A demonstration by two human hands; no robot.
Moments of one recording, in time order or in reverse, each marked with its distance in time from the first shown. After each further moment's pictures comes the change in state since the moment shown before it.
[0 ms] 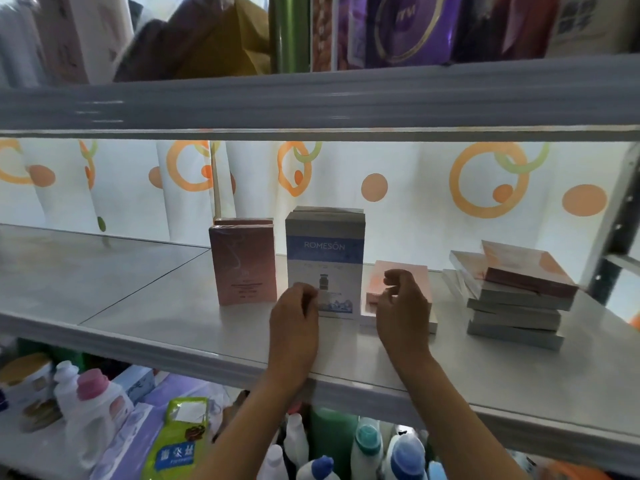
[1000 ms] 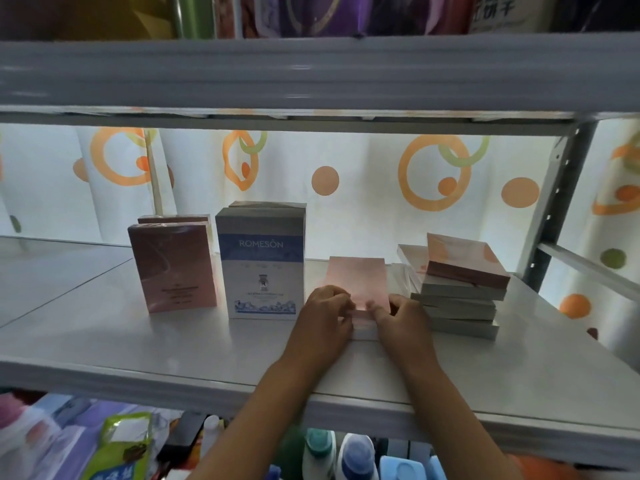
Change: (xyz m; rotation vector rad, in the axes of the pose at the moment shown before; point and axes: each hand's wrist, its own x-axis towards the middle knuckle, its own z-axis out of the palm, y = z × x) left_hand 0.000 0.046 0.101 0.061 -0.327 0.336; right_hand 0.019 0.062 -0.067 -0.025 -0.193 0.220
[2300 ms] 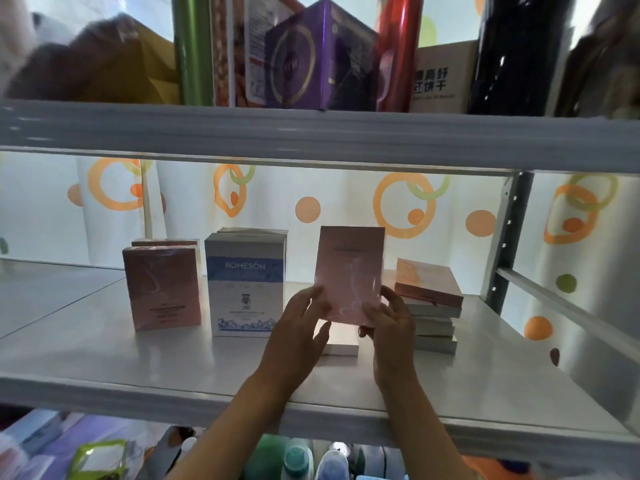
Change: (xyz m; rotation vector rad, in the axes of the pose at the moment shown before) left_hand -0.010 0.015 -0.013 0.163 0.151 0.132; right_hand -0.012 -0.020 -0.025 0.833 0.064 0.042
